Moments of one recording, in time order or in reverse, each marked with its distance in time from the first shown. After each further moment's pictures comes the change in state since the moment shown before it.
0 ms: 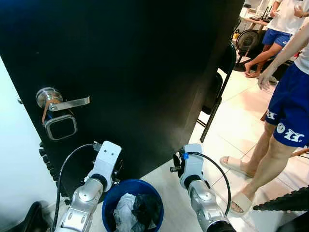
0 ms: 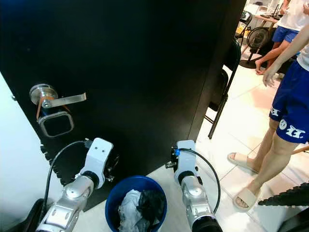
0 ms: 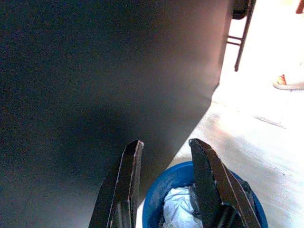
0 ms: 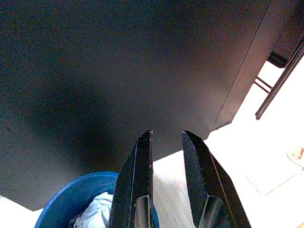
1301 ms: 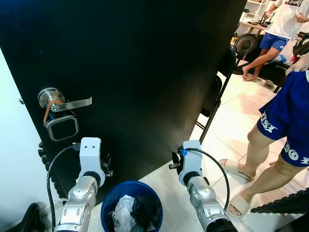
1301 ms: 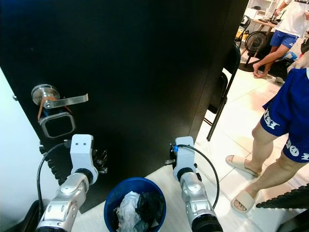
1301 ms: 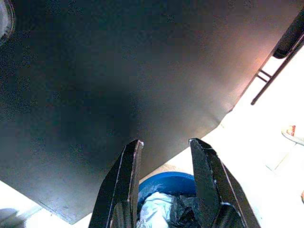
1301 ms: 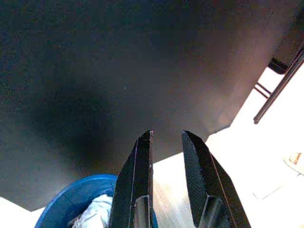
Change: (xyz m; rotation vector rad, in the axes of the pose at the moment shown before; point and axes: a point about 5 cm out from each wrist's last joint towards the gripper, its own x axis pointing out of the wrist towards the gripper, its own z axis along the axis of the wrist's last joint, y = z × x) left arm 0.003 0.022 -0.006 -0.300 0.040 0.196; right arm 0.003 0.003 0.010 -0.009 0.010 0.005
